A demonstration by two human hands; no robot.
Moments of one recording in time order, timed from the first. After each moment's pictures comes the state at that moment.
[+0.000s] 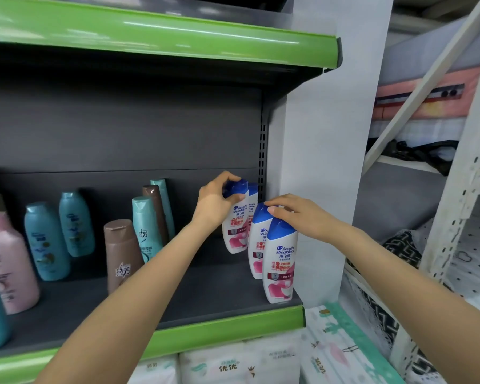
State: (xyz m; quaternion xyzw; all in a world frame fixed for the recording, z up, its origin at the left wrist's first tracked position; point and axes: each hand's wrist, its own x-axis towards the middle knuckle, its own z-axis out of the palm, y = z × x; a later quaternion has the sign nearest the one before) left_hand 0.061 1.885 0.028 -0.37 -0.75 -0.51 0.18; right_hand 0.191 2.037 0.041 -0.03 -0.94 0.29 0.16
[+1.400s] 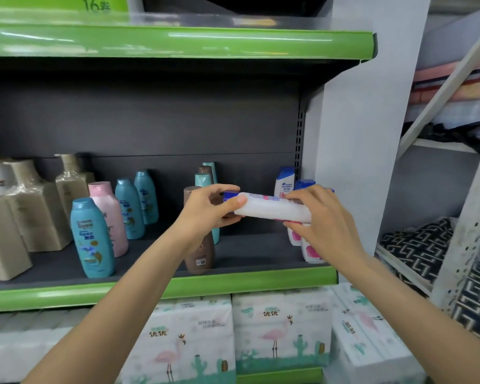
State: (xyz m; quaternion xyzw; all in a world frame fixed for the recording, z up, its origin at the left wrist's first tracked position) left_hand 0.178 1.732 0.022 -0.28 -0.68 -0.68 -0.05; right_hand 0.264 1.933 -0.006 0.01 -0.89 0.08 0.45
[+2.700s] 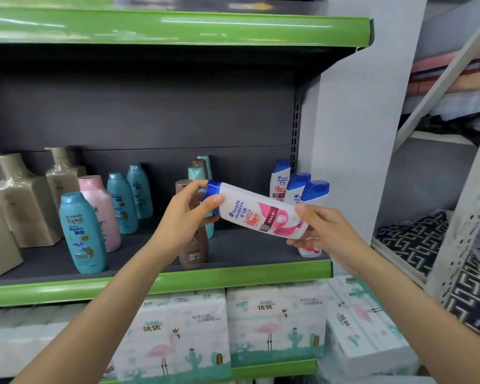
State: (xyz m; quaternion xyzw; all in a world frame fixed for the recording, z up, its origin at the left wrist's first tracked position) left_hand 0.181 1.717 0.003 -0.34 -0.68 -0.65 0.04; right_hand 0.281 1.942 -0.012 -0.01 -0.77 0.62 0.16
